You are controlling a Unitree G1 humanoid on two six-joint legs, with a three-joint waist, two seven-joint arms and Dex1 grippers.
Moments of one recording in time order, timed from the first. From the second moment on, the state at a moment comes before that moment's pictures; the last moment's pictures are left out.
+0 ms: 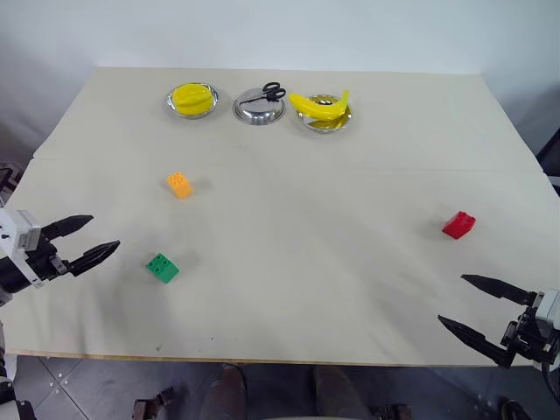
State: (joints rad) left arm -0.25 0.91 0.47 0.61 -0.44 -0.05 -1.17; right arm 0.45 -0.70 -0.59 -0.23 0.58 -0.04 1.19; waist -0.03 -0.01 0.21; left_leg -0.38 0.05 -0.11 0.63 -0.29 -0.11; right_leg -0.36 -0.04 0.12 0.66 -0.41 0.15
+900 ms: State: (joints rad) left arm -0.31 0.75 0.18 -0.10 -0.66 0.28 -1.34; right arm 0.48 -0.60 -0.78 -0.11 0.61 -0.01 0.94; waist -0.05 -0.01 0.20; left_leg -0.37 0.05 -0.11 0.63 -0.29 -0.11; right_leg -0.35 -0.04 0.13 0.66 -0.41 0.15
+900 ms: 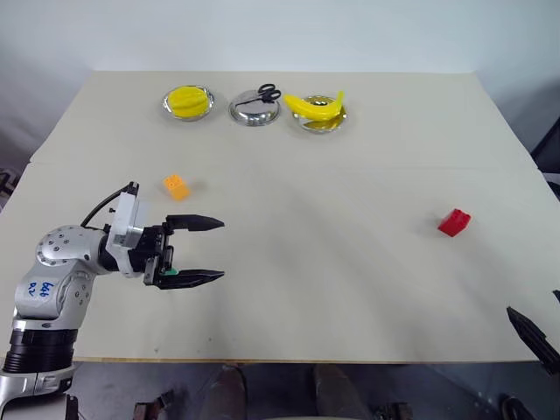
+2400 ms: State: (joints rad) left arm -0.24 0.76 0.19 -0.12 -0.65 0.25 -1.32; right arm -0.78 -0.84 0.10 0.74 0.22 -0.07 1.53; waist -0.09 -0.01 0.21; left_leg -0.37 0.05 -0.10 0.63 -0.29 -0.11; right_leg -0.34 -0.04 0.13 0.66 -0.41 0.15
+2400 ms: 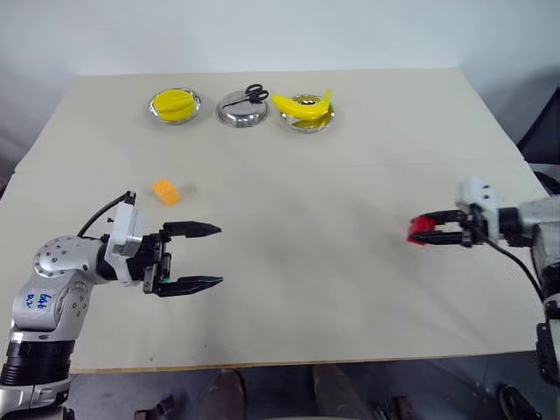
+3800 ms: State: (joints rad) left arm 0.08 0.80 0.64 0.25 -0.61 0.17 -1.09; right arm -0.32 -0.80 -0.21 0.01 0.59 0.17 1.44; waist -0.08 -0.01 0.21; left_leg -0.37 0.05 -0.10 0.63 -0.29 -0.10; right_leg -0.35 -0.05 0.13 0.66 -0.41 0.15
